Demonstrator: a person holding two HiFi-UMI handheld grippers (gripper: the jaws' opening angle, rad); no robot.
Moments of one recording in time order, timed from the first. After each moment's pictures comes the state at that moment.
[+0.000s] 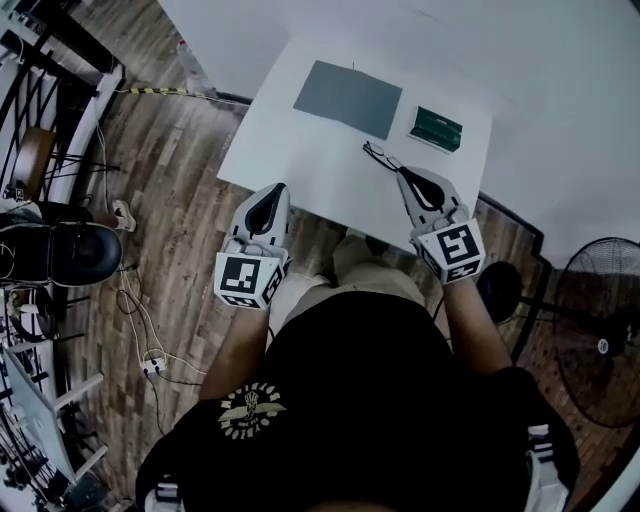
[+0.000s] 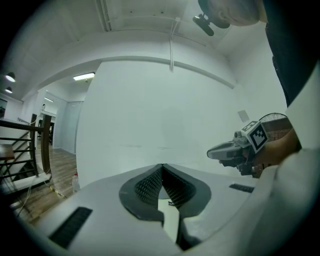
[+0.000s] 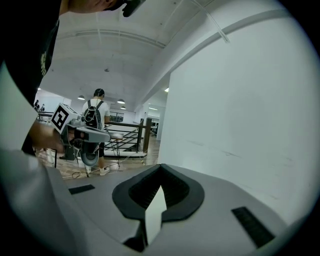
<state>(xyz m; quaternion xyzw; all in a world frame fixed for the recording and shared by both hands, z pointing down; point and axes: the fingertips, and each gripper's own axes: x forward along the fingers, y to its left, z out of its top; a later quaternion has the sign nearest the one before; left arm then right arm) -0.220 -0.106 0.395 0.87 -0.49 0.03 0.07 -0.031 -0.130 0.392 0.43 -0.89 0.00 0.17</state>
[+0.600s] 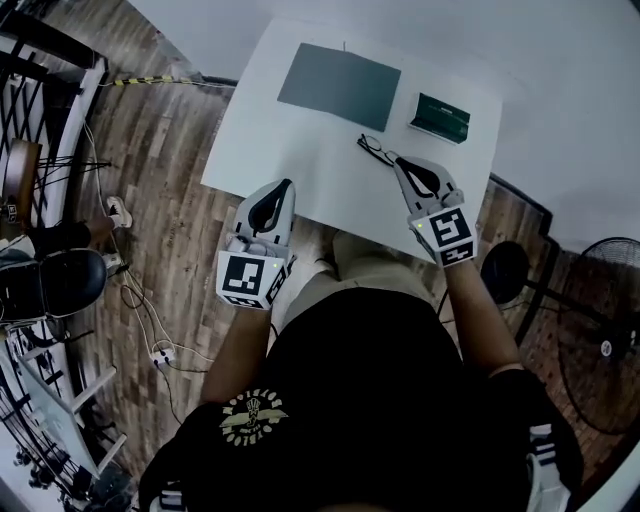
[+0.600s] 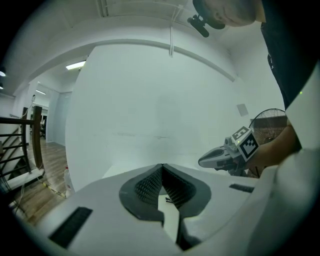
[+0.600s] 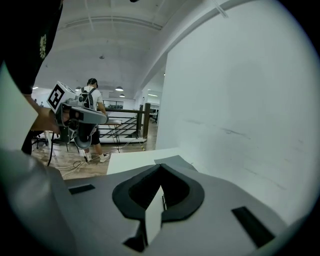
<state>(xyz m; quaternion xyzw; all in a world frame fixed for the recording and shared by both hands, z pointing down) -0.175 -0.174 0.446 0.88 -0.46 0.07 0.10 0.004 -0.207 0.488 0.42 -0.87 0.04 0.24</state>
